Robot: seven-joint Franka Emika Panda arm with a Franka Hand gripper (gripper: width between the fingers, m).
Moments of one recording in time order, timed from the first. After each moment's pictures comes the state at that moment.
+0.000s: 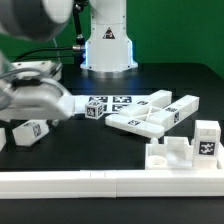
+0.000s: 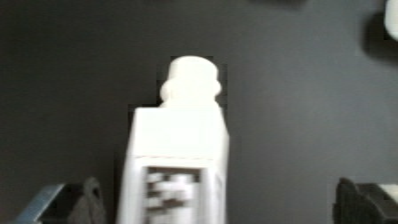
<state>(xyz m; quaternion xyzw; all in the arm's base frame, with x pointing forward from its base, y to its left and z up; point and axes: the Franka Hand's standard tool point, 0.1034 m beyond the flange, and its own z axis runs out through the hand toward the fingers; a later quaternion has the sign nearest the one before) 0.514 -0.172 0.031 -0.91 0.17 0.35 0.11</state>
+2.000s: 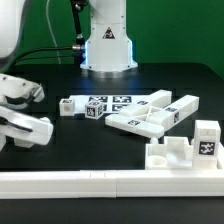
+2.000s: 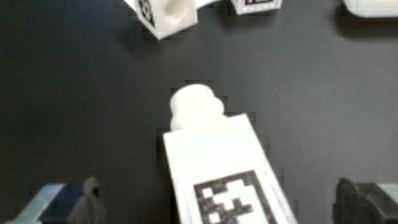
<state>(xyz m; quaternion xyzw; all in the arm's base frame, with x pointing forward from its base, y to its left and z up) 0.499 -0.173 0.012 -0.84 0.28 0.45 0.12</state>
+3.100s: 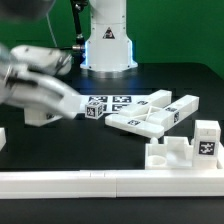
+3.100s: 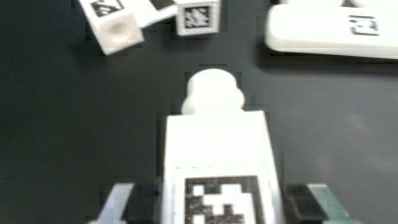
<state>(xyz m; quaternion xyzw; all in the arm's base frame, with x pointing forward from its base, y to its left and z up) 0.549 -0.130 0.079 -0.89 0.24 0.37 0.11</state>
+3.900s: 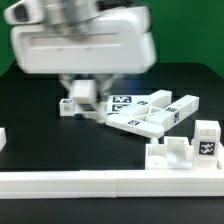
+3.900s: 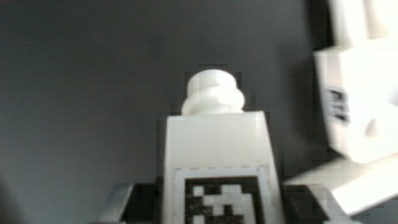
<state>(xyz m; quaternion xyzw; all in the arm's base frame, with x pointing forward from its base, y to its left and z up) 0.598 -0.025 0.113 -0.97 0.22 -0.02 0.04</state>
